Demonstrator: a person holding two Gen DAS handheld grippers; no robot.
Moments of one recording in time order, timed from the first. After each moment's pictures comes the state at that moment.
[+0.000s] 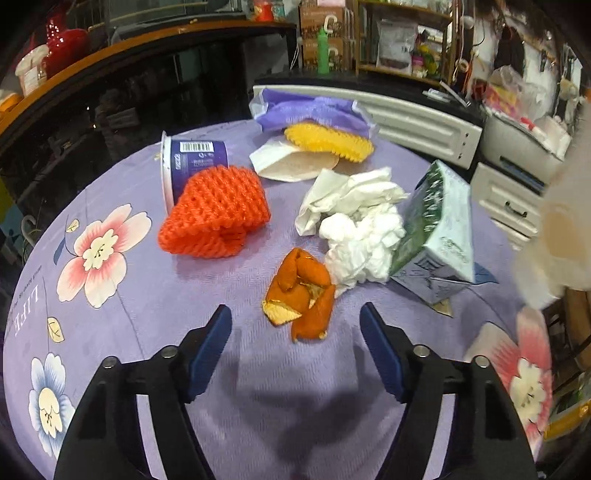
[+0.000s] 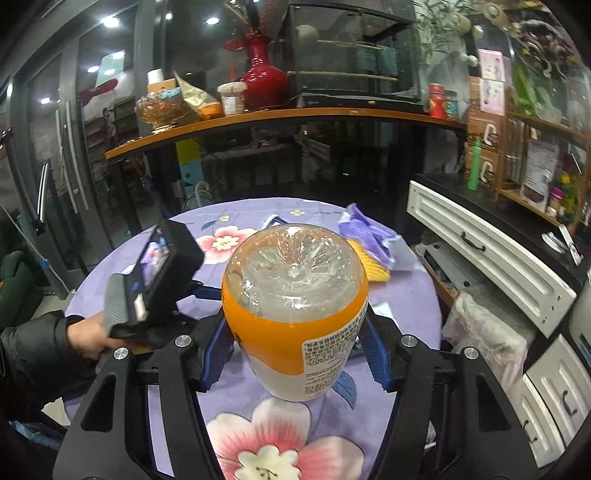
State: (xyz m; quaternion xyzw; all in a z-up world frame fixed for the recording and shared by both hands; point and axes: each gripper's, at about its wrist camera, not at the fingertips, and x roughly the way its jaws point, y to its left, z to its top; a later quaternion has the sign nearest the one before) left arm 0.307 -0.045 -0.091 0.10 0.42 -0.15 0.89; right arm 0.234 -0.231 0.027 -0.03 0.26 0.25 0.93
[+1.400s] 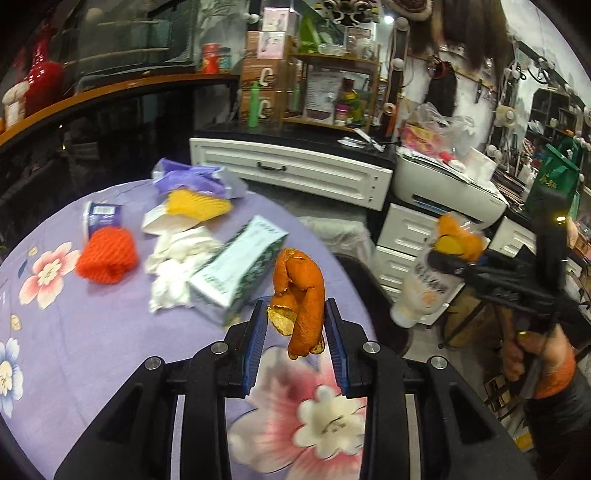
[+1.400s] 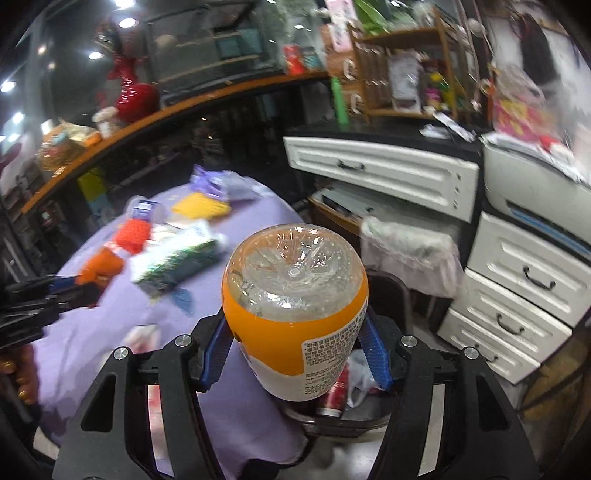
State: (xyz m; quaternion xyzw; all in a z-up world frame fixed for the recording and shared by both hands) left arm 0.211 -0.154 -0.037 0.04 0.33 -0.25 0.91; right arm 0.215 -0.396 -0.066 0.10 0.31 0.07 0.94
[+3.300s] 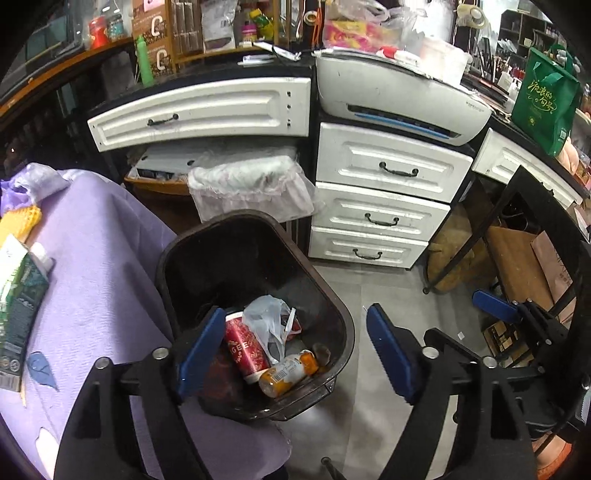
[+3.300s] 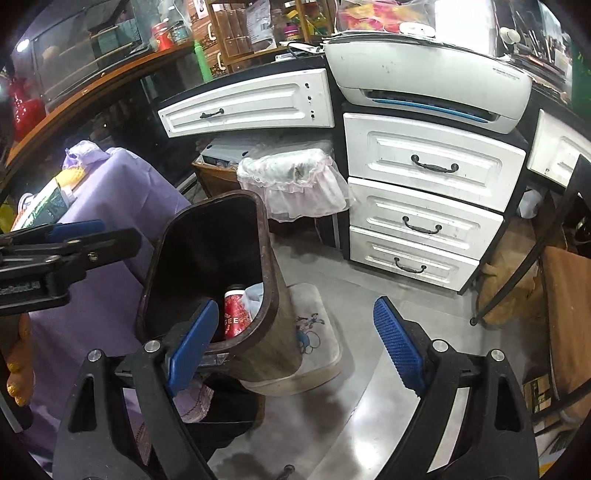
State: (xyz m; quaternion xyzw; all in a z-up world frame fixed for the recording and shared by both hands) left arm 0.237 -0.351 -0.118 0.15 0.42 -0.31 0.84; right arm 0.141 -0.501 -0.172 0.16 0.37 -0.11 0.91
